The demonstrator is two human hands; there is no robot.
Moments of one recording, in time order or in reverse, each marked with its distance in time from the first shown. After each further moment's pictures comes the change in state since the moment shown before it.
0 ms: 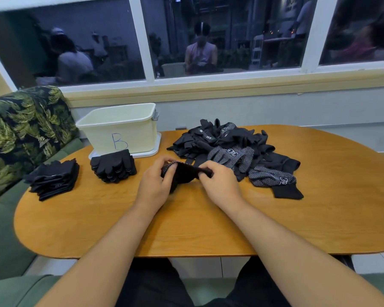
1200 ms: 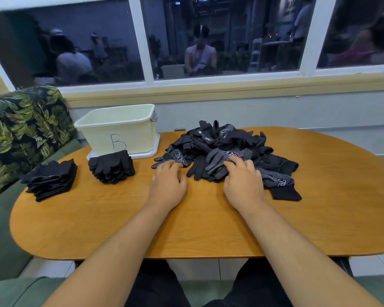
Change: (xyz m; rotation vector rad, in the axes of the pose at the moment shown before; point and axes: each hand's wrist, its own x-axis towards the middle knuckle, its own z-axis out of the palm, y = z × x) left_hand 0.014 -0.018 0.048 0.497 -0.203 -0.173; right_hand -0.002 0.031 -0.040 -0.684 0.058 -0.017
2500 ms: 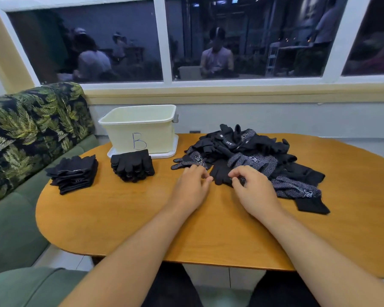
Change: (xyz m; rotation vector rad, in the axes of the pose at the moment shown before) left_hand 0.001 0.004 -0.007 -0.190 0.000 0.068; right_hand 0.001 -0.020 -0.003 0.500 -0.036 -0.074
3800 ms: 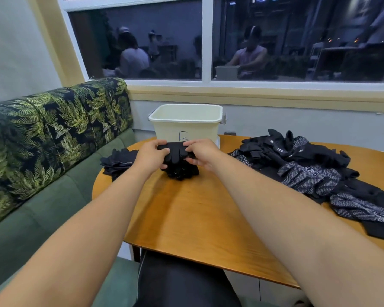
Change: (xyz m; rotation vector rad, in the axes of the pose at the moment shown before) left_hand 0.026 -0.153 -0.190 -0.424 0.183 -0.574; right_hand 0.130 -0.214 0.162 0.940 -0.497 0.511
